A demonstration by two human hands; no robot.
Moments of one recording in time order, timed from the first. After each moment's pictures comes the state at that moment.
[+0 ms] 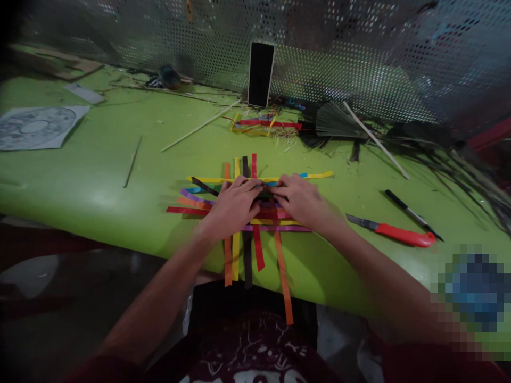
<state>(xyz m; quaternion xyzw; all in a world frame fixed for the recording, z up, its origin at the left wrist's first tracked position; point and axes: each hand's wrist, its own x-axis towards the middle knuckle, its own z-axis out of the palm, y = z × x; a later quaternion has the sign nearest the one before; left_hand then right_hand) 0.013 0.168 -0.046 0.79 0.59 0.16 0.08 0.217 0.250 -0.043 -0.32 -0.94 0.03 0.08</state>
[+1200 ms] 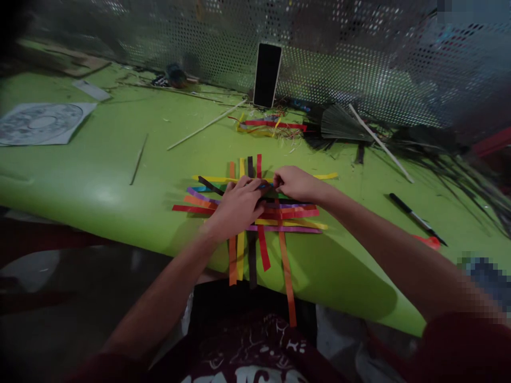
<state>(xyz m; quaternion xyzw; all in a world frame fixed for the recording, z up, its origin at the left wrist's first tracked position) 0.012 0.168 -0.044 0.79 0.59 0.14 0.08 0.178 0.300 -0.015 -0.35 -0.91 0.22 -0.04</state>
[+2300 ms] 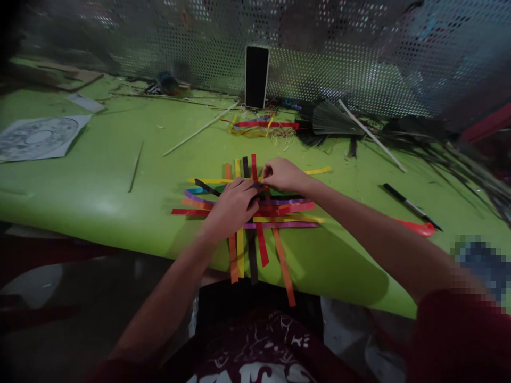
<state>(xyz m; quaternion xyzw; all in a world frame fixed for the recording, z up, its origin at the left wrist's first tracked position) 0.006 0.166 -0.051 0.80 0.56 0.21 0.08 0.157 0.304 -0.023 -0.43 -0.87 0.25 0.02</state>
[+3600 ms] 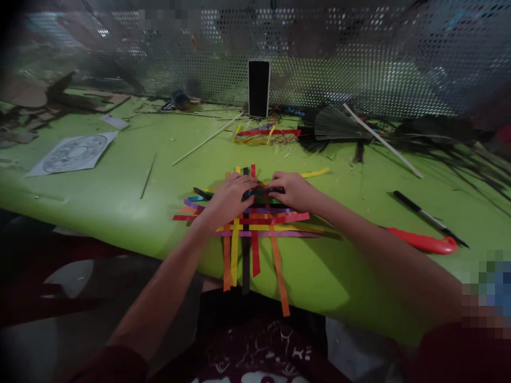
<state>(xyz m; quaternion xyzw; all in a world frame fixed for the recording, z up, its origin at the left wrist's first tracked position) -0.010 0.201 -0.050 0.79 0.57 0.19 0.07 0.205 0.300 -0.044 -0.23 -0.94 0.20 0.12</state>
